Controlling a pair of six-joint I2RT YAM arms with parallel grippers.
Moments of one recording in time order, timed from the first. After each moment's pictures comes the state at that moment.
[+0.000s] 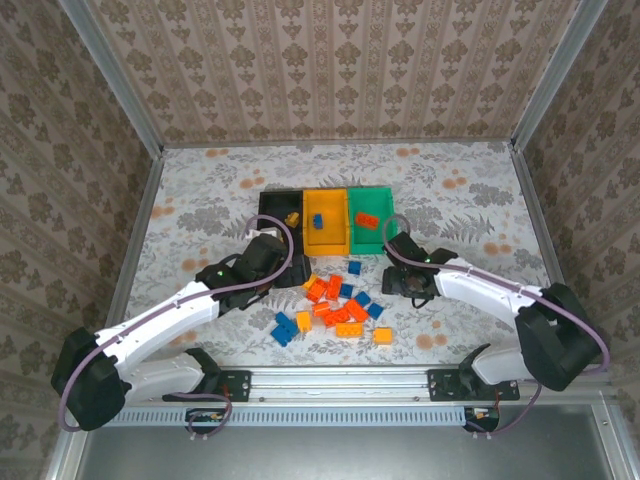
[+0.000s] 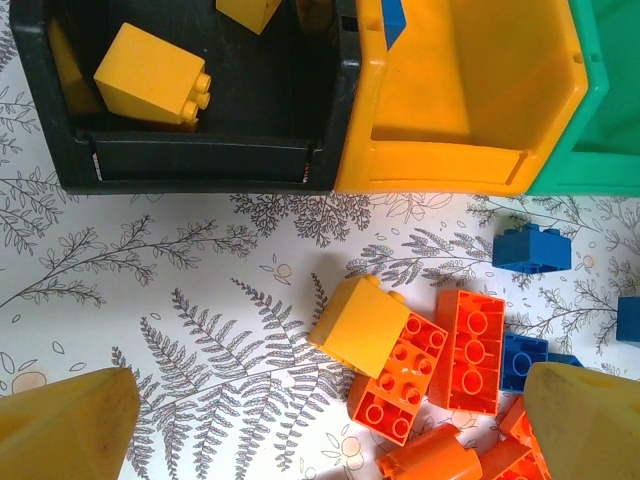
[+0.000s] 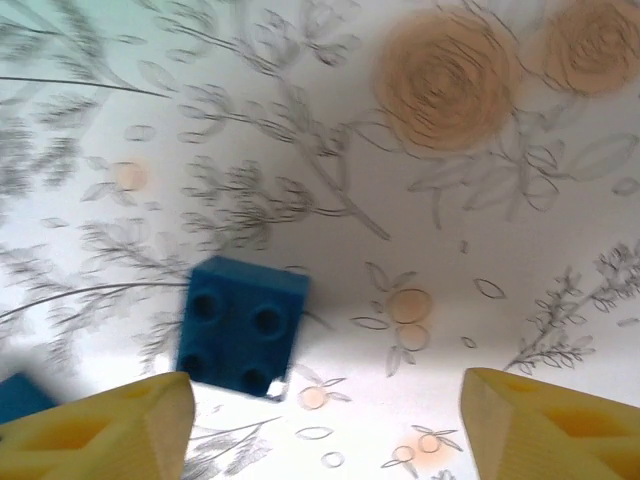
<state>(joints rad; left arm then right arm) -0.82 1.09 0.73 -0.49 -0.19 -0.73 0.59 1.35 0.75 -0.64 0.18 0.71</state>
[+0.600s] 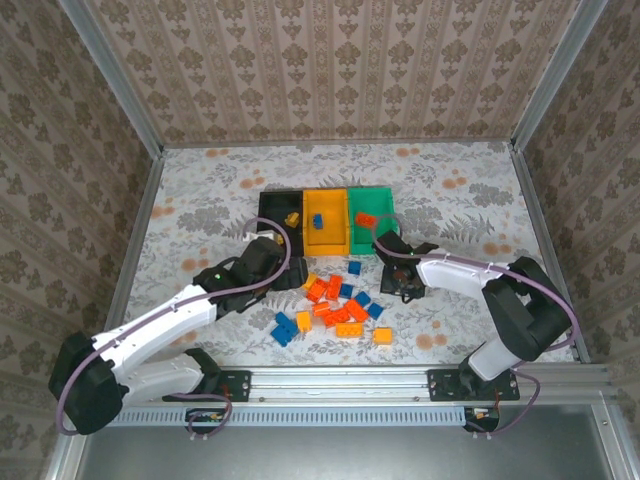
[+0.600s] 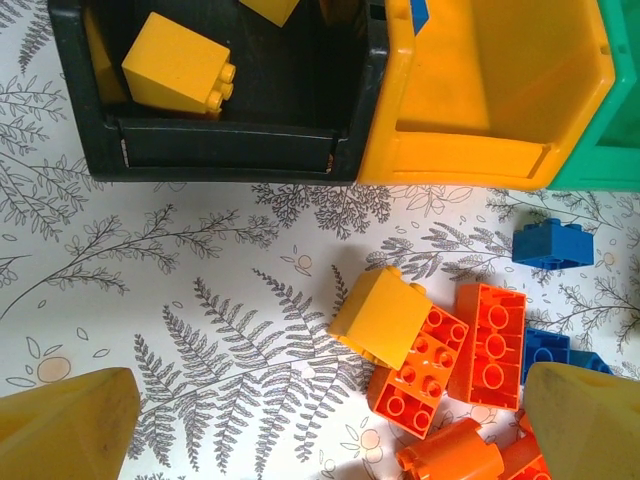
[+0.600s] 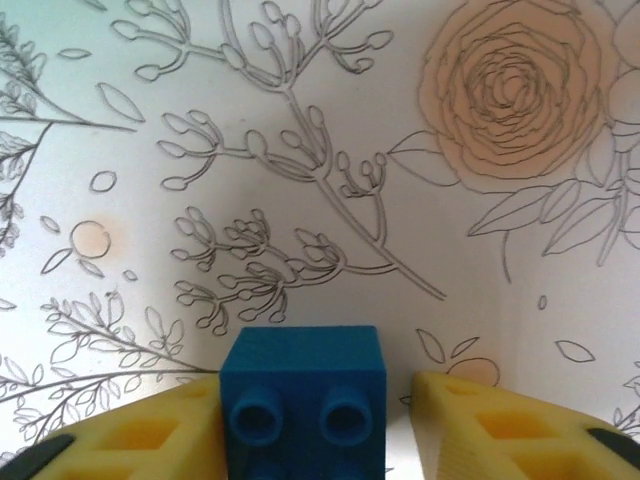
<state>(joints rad) -0.82 1.06 0.69 -0.50 -0.20 -0.74 0.56 1.56 0.80 -0.59 0.18 0.77</state>
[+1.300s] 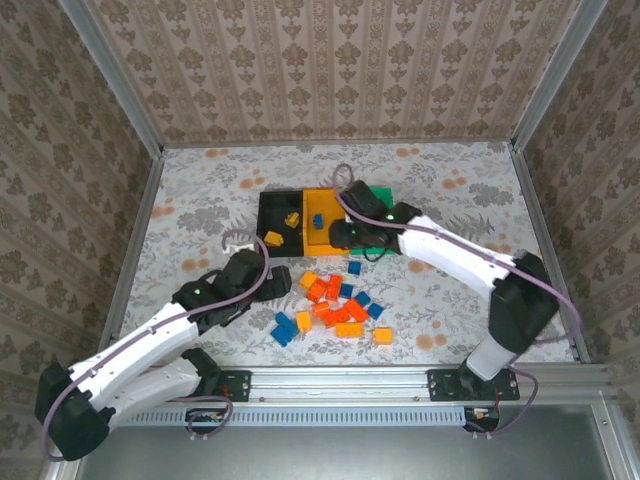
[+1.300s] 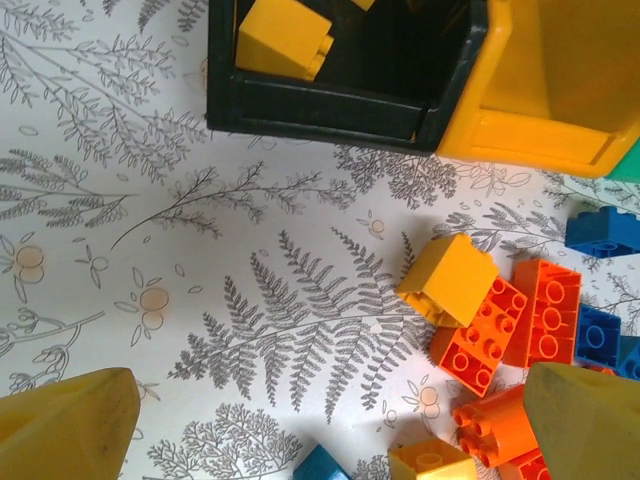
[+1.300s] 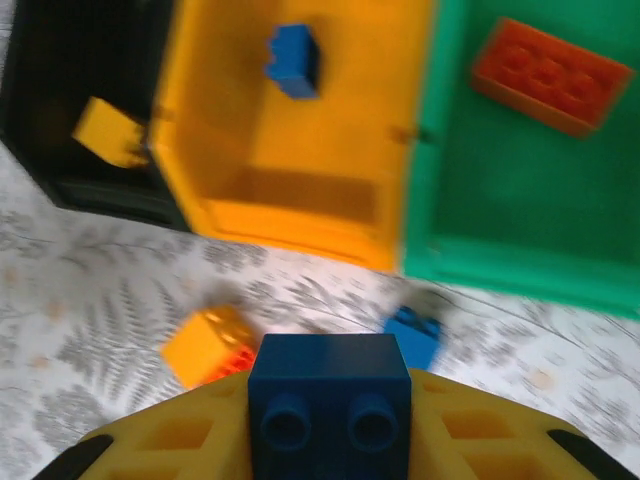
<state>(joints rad) -0.80 0.87 0.62 -0.64 -0.24 -0.78 0.70 1.68 1.36 -0.63 0.04 0.56</state>
